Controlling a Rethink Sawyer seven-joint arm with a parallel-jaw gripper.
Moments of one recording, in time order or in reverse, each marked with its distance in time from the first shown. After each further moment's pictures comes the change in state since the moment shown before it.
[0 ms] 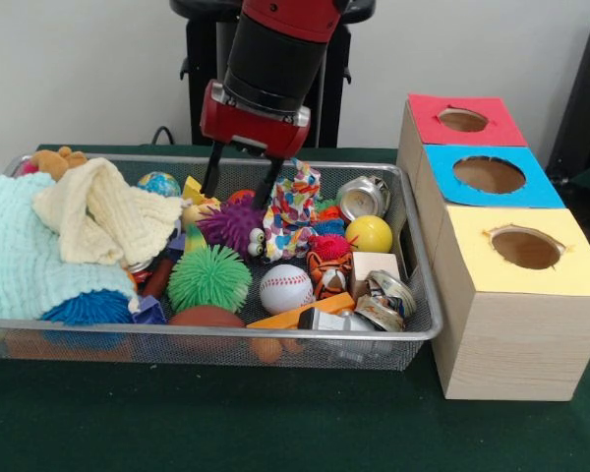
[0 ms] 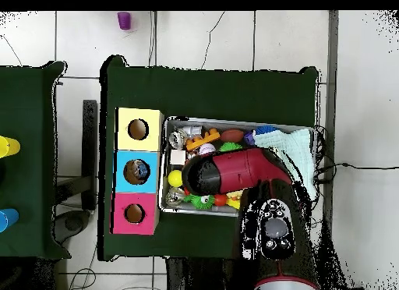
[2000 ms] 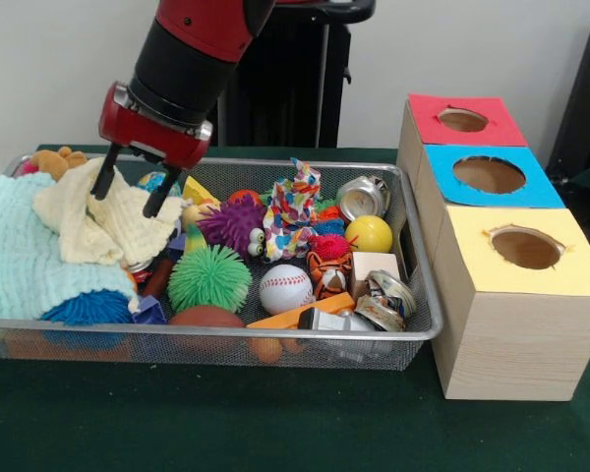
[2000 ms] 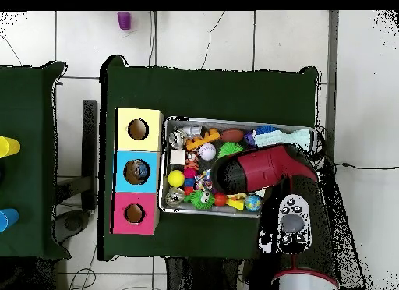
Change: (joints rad) arm -0.036 0.059 -0.071 -0.105 -0.203 0.000 0.000
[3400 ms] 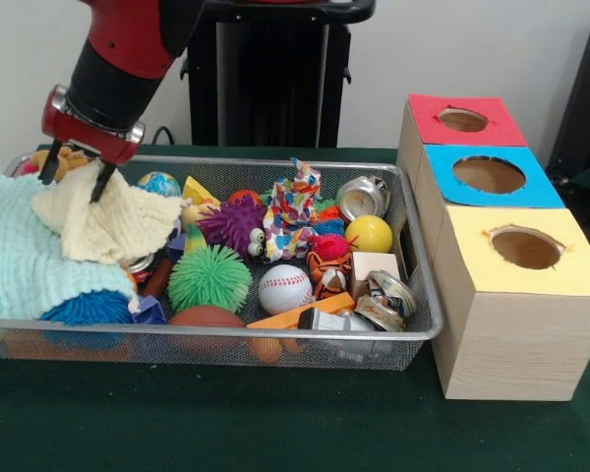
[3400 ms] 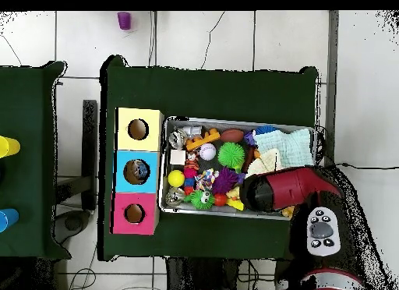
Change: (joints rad) arm -0.102 0.077 -0.055 0.040 -0.052 -0.028 0.000
